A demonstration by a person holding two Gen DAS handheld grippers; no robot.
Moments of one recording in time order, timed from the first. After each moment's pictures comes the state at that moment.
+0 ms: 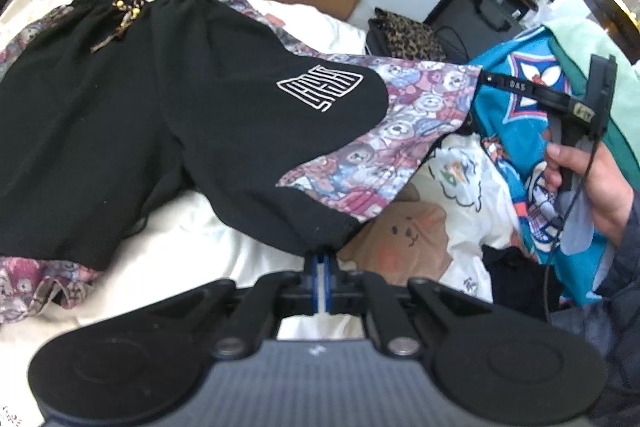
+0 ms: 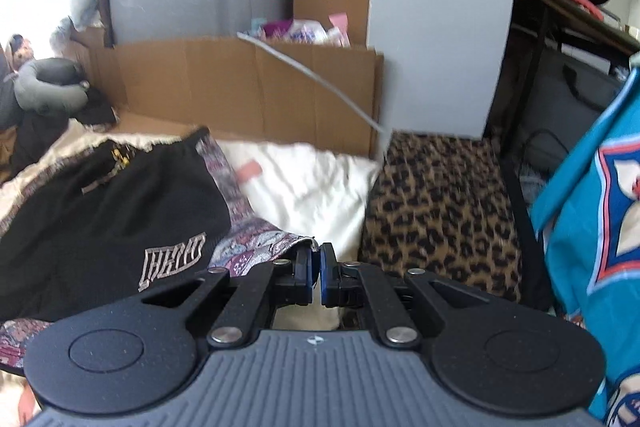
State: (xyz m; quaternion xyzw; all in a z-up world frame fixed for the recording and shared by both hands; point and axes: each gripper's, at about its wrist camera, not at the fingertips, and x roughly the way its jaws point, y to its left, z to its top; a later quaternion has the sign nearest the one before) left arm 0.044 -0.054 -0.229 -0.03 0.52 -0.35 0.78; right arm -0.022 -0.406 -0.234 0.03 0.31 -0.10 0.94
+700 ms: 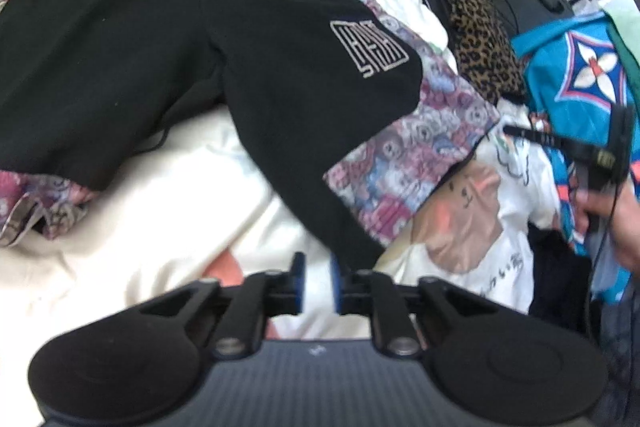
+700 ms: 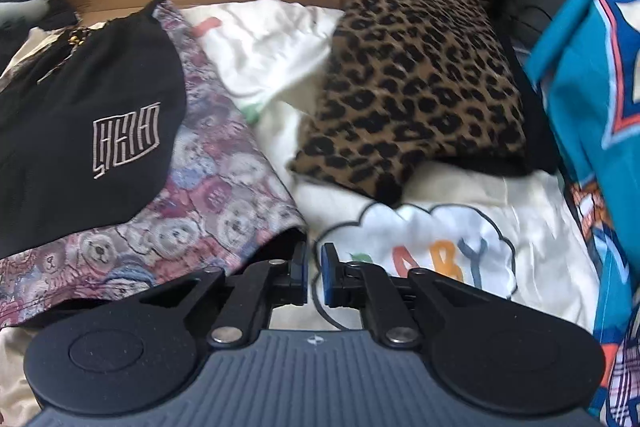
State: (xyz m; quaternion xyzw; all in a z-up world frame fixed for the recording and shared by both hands) left arm 0.058 -0.046 -0.291 -0.04 0.59 -0.29 0.75; right arm -0.053 -0.430 -0.343 0.05 0.46 -0.14 0.88
